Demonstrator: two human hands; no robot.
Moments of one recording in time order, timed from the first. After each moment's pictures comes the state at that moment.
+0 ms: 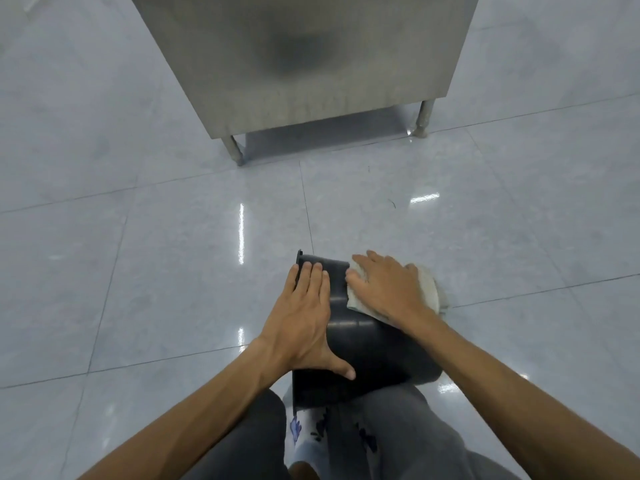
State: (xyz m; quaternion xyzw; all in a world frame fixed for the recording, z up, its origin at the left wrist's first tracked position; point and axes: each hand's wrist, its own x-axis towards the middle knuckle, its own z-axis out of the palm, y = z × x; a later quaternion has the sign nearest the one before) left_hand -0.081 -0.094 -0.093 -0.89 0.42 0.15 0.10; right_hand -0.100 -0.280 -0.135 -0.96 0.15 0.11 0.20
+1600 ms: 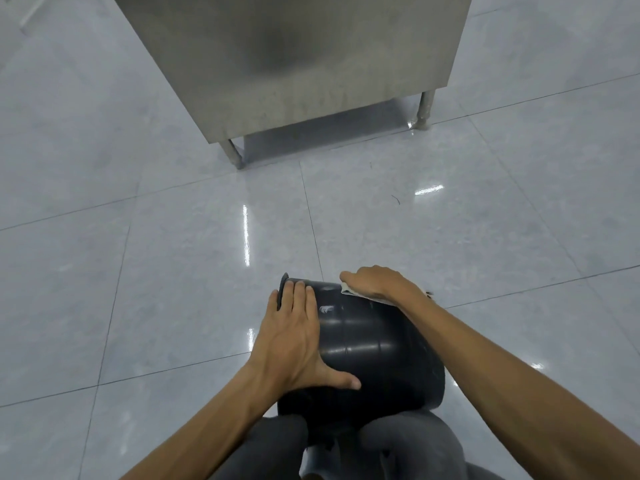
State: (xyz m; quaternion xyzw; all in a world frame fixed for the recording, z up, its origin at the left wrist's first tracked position) left_hand -0.090 -0.074 -0.092 -0.92 0.34 0.18 0.12; right_hand -0.050 -0.280 -0.163 -0.88 0.15 0.35 0.28
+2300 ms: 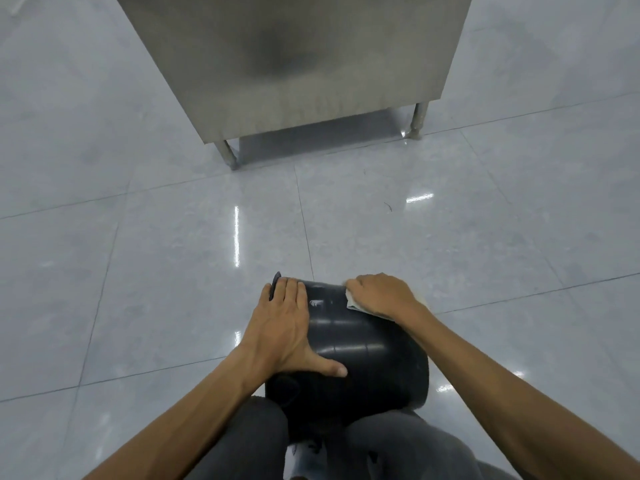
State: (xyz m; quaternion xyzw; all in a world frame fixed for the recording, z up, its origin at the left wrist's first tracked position) left_hand -0.068 -0.076 -0.100 -0.92 0.36 0.13 0.11; right_hand -0.078 -0.290 -0.165 -0.93 0.15 0.26 0.22
